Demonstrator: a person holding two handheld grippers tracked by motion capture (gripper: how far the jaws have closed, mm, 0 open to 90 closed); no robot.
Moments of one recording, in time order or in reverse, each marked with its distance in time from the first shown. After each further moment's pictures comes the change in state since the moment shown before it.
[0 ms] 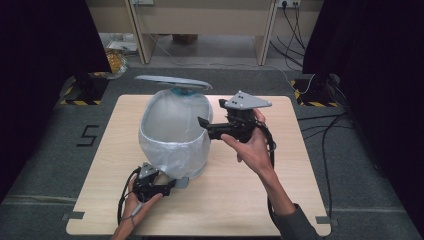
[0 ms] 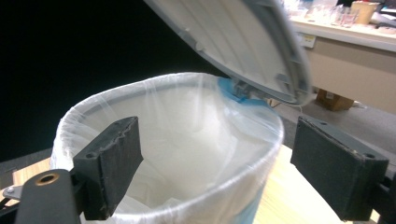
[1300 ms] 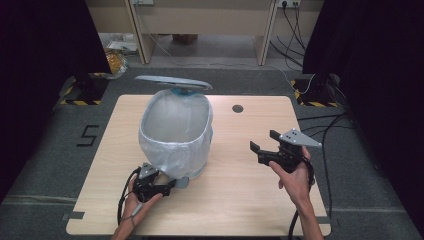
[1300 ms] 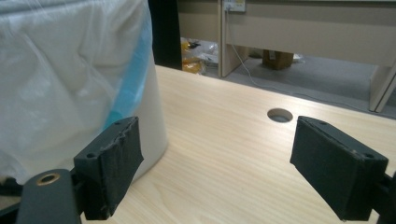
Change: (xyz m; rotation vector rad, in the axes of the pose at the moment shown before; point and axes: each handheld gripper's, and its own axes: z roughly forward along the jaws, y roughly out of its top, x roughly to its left) left arm 0.001 0.000 0.000 0.009 0.004 0.011; right arm -0.064 -0.129 -0.074 0.035 -0.208 0.159
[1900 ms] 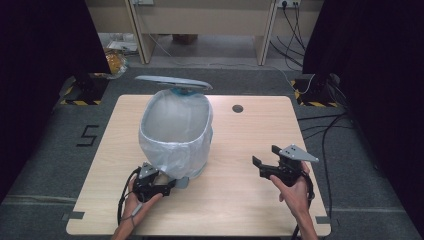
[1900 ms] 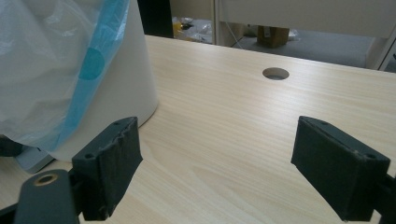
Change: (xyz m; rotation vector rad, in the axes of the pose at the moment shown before) left arm 0.000 0.000 0.000 0.001 -0.001 0.000; right arm -0.005 -0.050 -0.001 0.059 -0.027 0.026
